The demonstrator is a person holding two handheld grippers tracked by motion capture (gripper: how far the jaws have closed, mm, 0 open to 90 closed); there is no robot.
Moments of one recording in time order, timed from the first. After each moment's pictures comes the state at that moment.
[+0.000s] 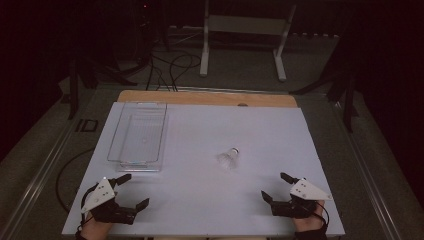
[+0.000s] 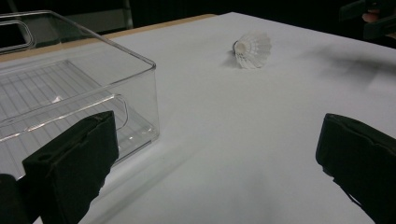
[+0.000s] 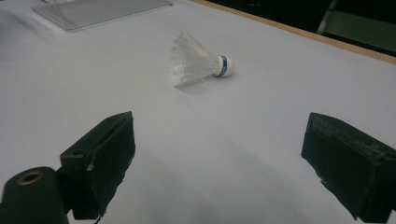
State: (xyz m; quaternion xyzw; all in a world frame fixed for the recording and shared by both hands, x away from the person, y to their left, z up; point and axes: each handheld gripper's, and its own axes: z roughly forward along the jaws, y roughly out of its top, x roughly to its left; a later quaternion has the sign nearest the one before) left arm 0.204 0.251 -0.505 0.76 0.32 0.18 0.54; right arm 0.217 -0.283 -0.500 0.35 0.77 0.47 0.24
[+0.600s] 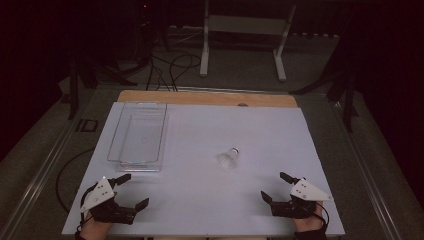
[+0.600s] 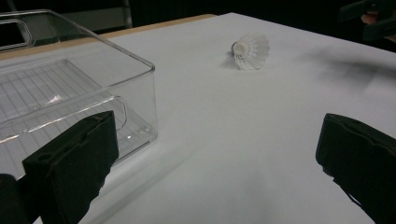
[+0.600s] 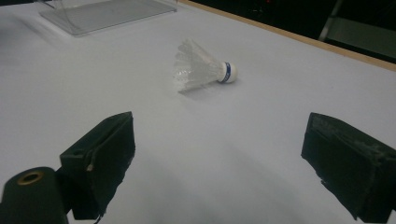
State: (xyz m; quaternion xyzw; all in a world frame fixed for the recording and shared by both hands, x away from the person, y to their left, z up) left arm 0.204 0.251 -0.502 0.76 0.32 0.18 0.54; right arm 0.215 -0.281 -0.498 0.34 0.77 0.48 0.25
